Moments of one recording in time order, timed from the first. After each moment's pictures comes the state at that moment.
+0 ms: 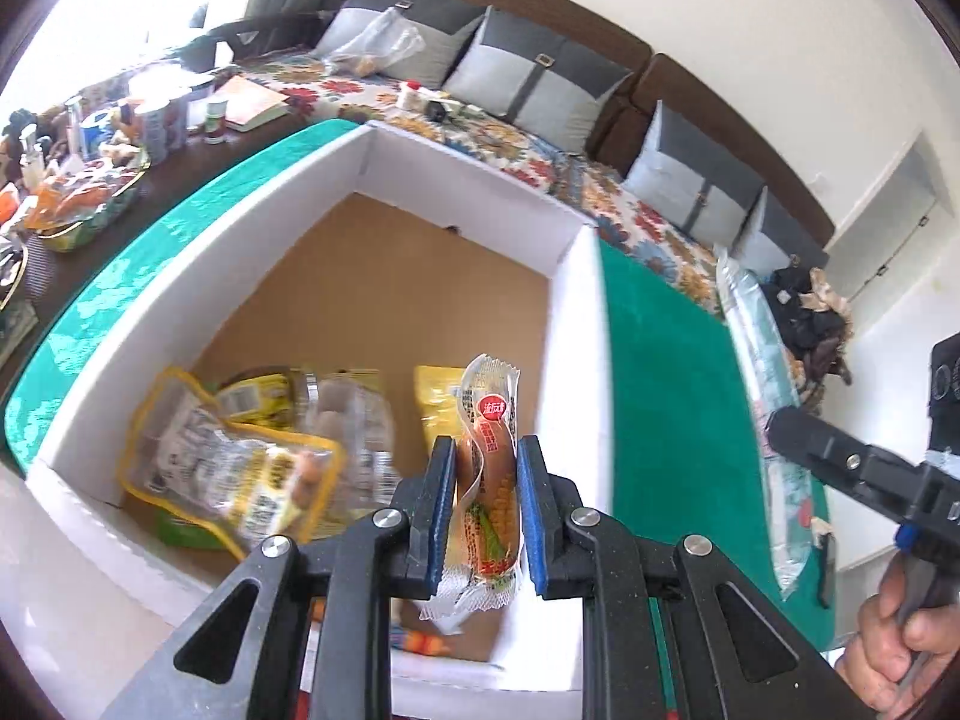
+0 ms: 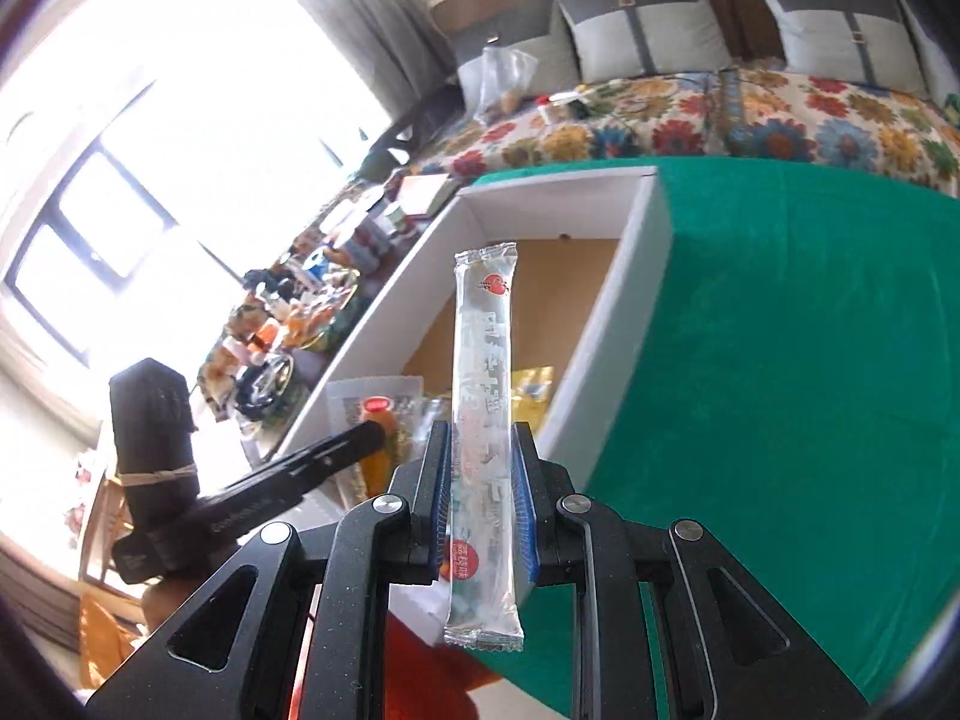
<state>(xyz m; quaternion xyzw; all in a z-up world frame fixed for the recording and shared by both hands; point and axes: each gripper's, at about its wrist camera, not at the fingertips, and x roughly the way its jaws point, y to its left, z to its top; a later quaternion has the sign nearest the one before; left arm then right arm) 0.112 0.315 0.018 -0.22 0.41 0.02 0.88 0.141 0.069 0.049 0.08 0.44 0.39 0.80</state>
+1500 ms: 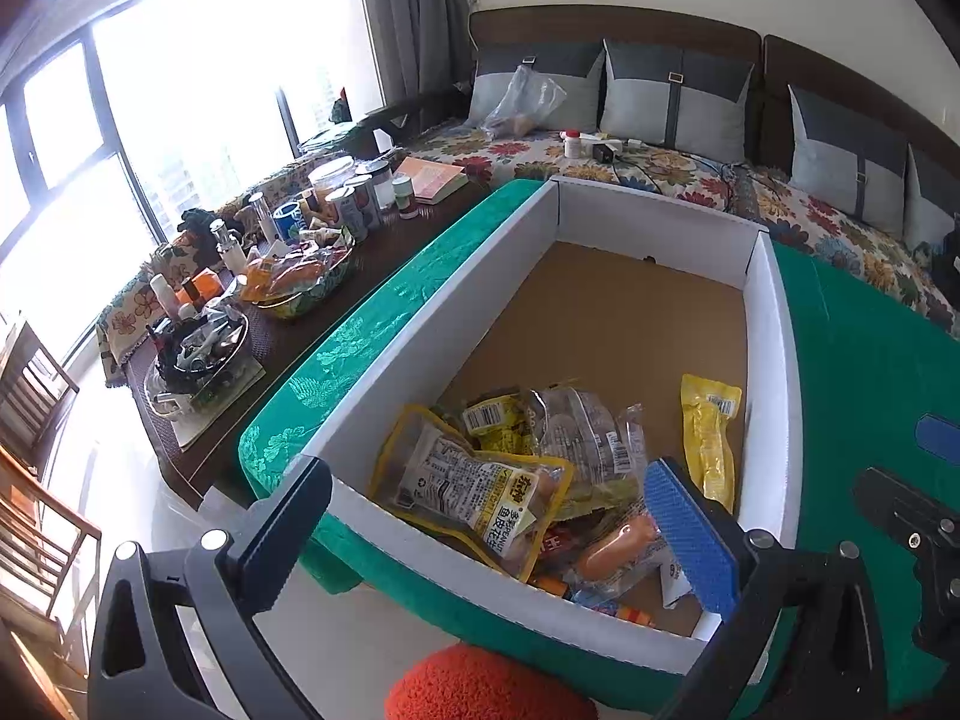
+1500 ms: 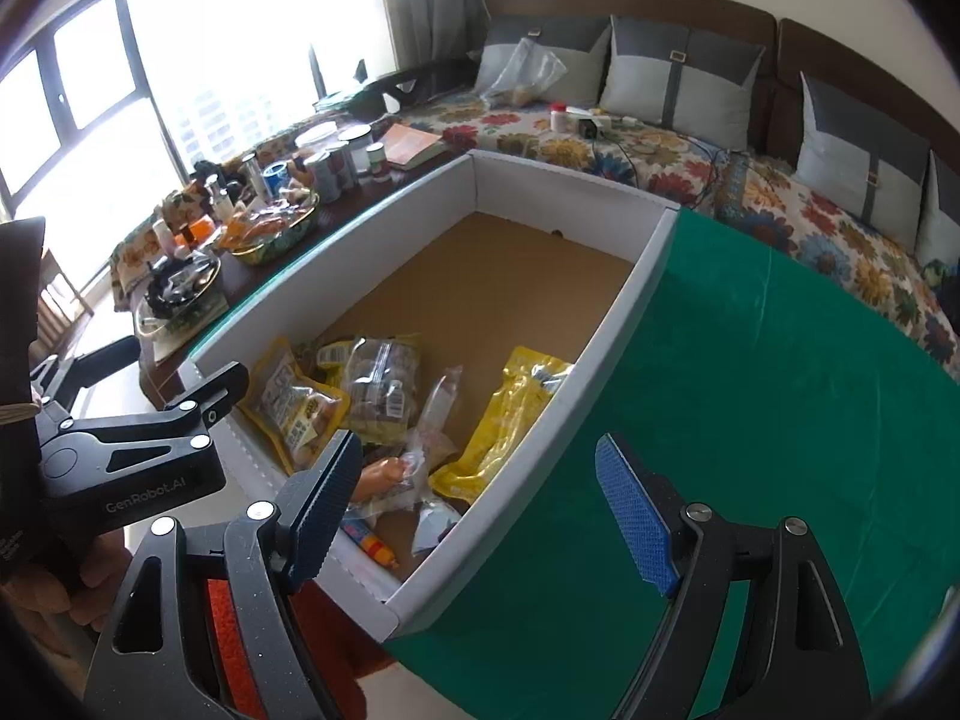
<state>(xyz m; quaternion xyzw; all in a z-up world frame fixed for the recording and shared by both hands) 0.054 0.298 0.038 -0.06 0.40 0.25 0.88 0.099 0.108 0.038 -0.11 0.40 0.32 0.85</state>
